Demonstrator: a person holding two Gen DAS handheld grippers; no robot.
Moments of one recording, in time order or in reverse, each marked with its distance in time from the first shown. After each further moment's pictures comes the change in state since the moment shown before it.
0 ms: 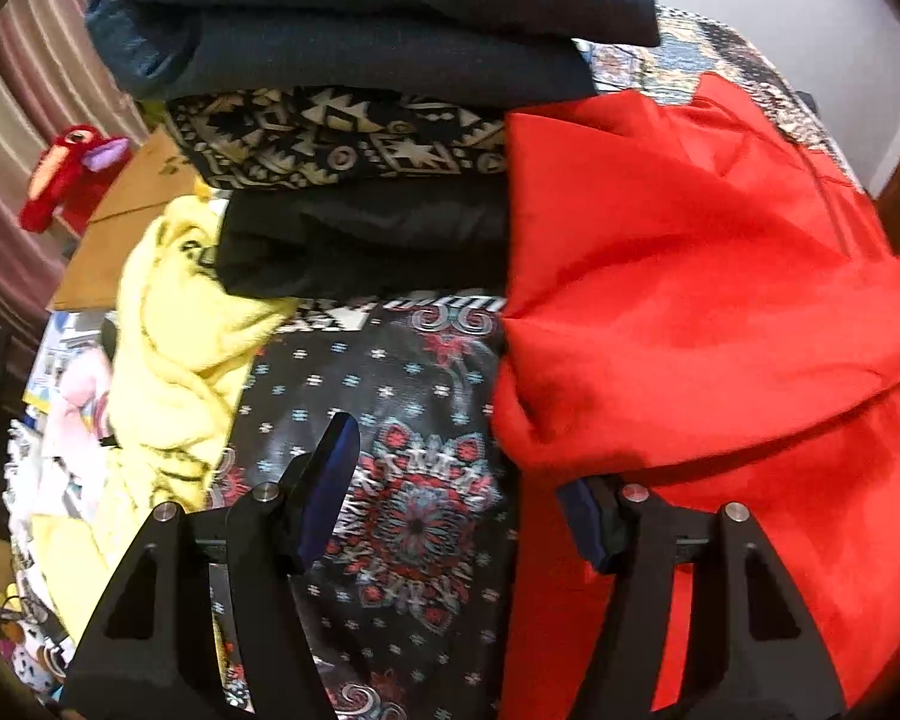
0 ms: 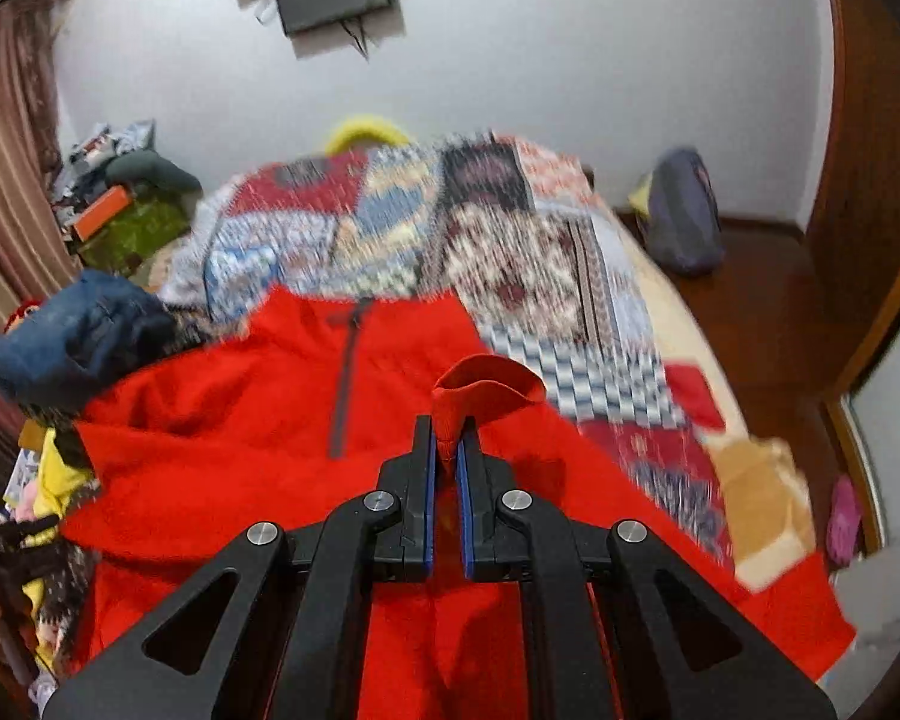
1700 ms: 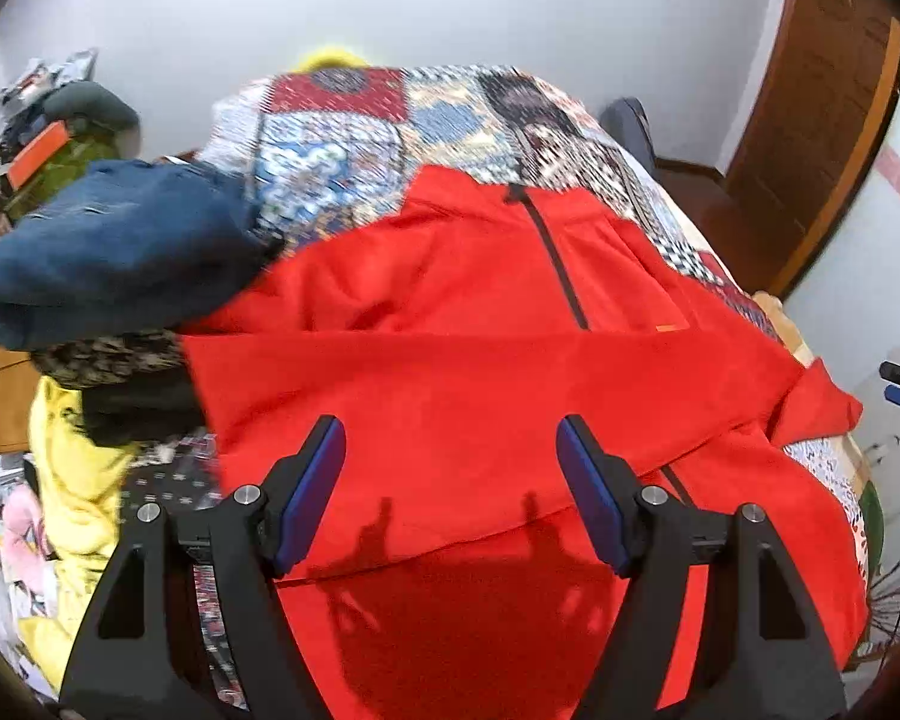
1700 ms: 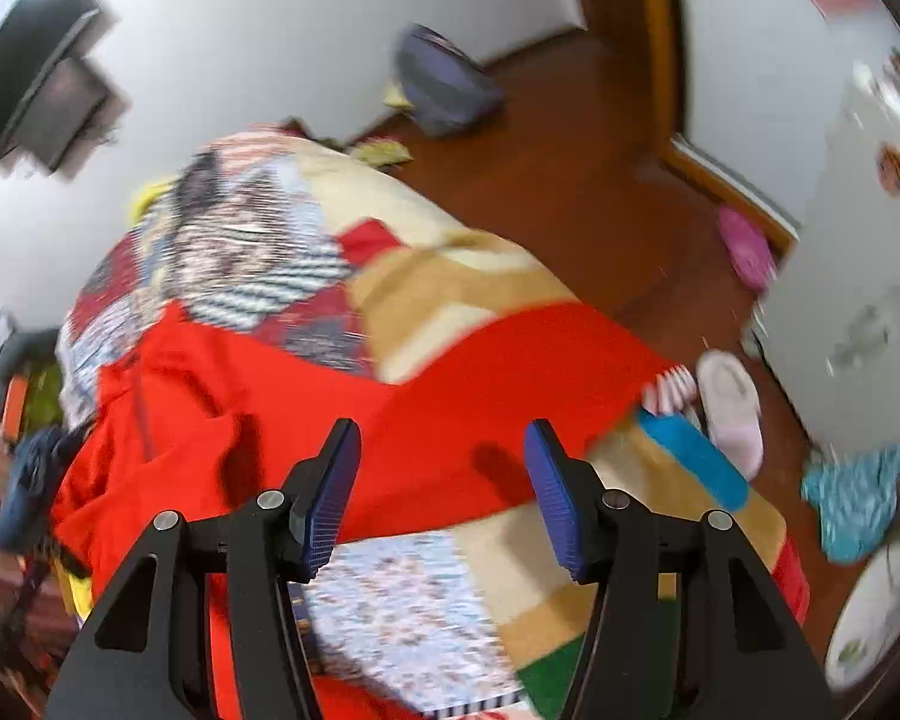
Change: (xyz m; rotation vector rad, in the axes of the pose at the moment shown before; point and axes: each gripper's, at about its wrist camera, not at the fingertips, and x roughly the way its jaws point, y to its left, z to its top) left arm -0.099 -0.133 0.030 0.230 -0.119 -0.324; right arm -0.087 -0.220 -0.108 0.622 0.137 -0.178
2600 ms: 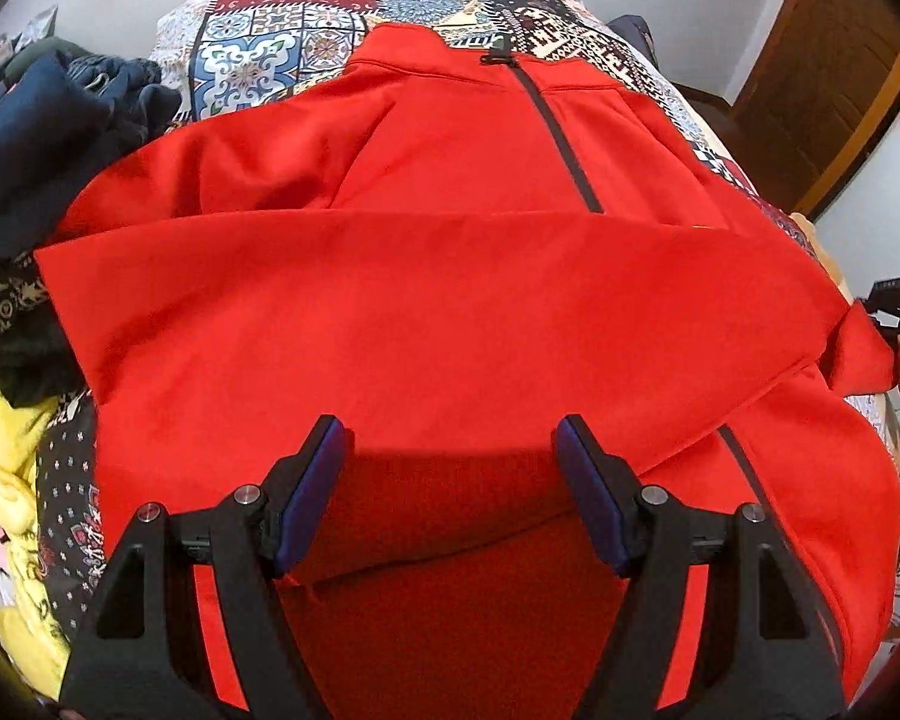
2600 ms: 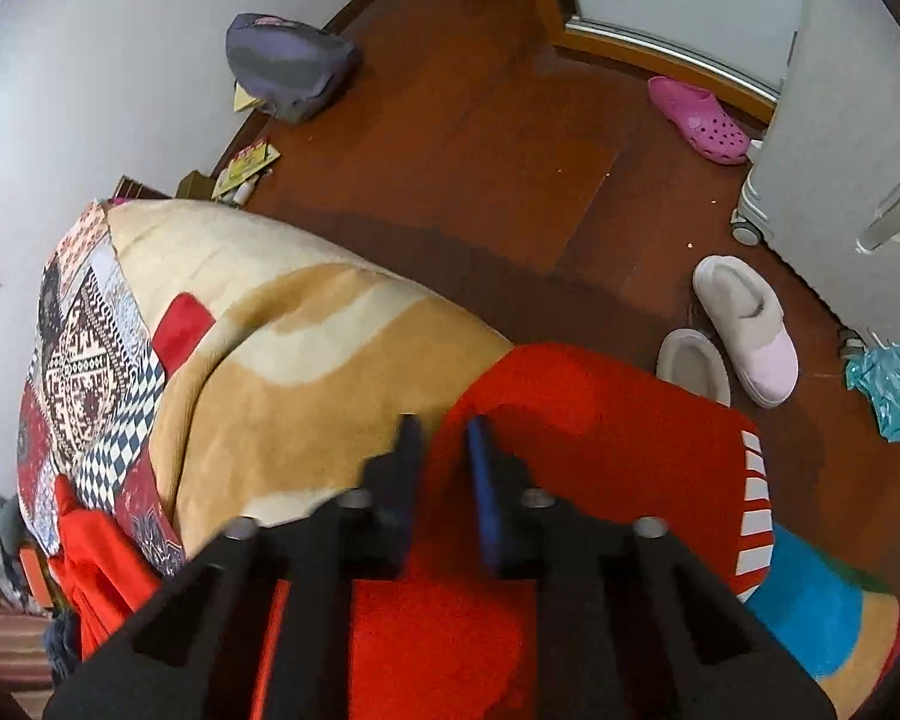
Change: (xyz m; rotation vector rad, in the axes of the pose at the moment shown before) left arm 0.088 -0.016 -0.026 0.001 0.182 -0.003; right arm 0.124 -0.058 0.053 0.347 0.088 -0.060
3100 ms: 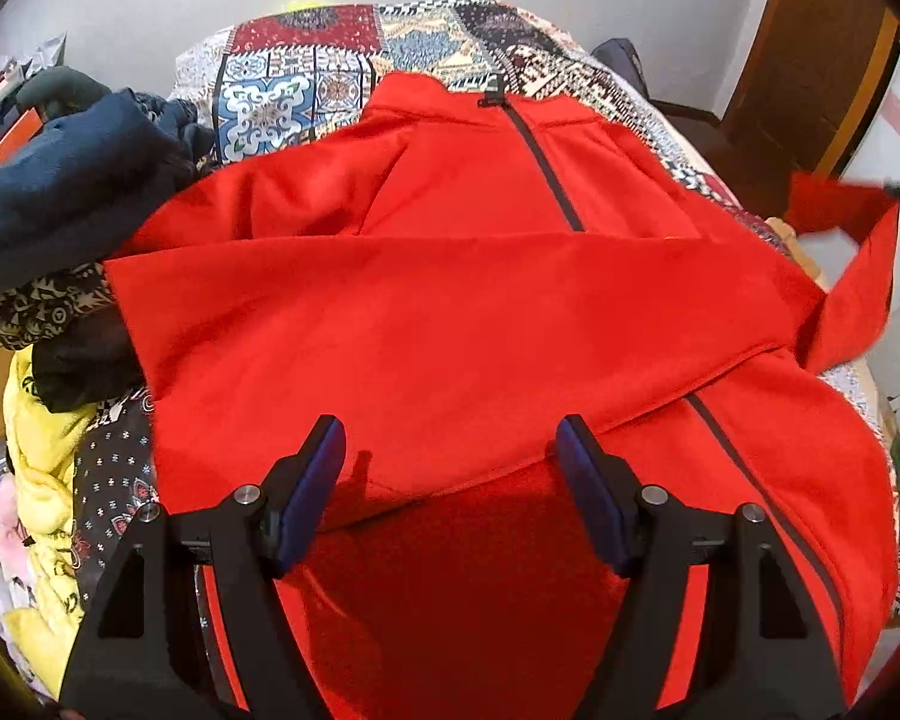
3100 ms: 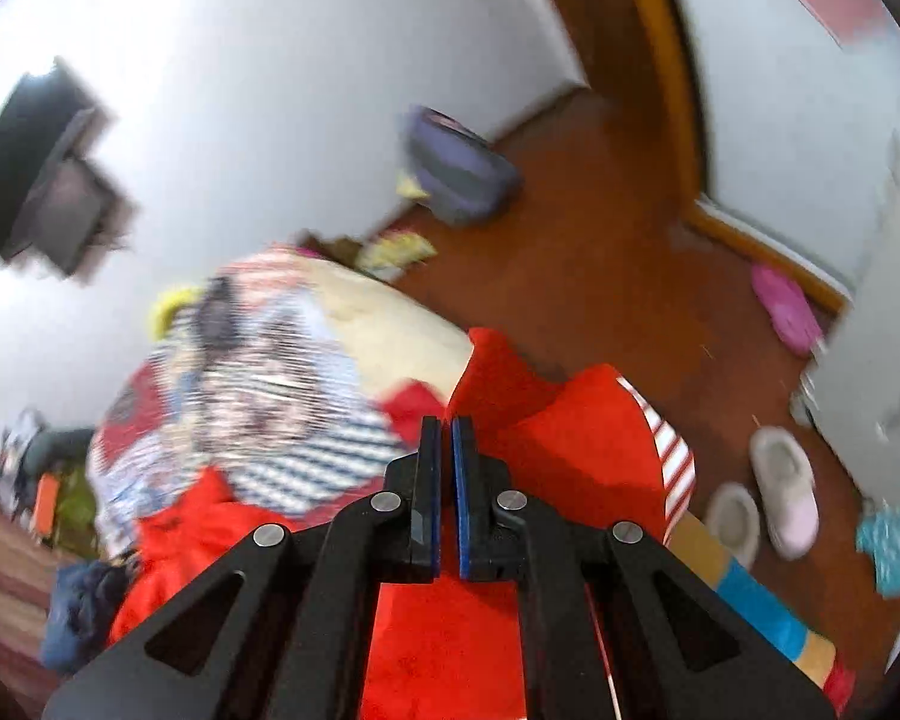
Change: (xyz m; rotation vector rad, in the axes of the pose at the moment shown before) left arm -0.047 0.005 -0.016 0.040 -0.085 0.009; right arm -0.152 0.119 -0.021 -0.320 -0.298 0.227
